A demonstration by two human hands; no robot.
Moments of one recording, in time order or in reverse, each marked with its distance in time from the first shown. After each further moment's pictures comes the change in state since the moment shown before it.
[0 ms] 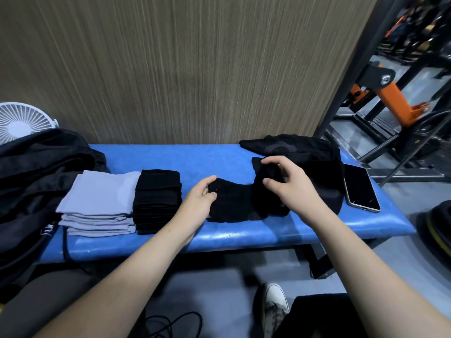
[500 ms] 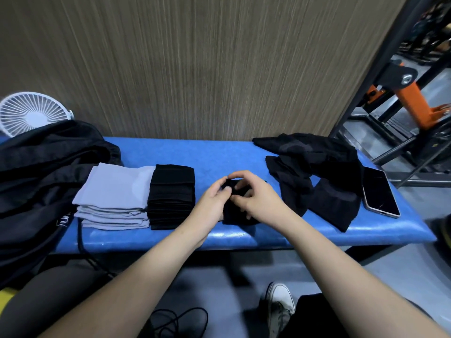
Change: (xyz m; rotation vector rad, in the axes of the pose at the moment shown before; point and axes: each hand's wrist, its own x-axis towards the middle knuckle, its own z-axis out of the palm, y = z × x) left_hand -0.003 -0.002 0.001 -0.083 -0.048 -0.042; right_hand 0.004 -0.009 0.089 -0.089 -0.285 -0.025
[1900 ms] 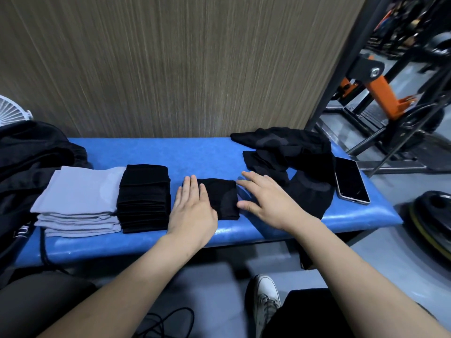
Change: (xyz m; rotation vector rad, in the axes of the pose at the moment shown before) left_hand -0.005 -0.014 0.018 1.350 0.139 0.198; right_hand -0.028 0.056 -0.054 -0.649 -0.101 -0.130
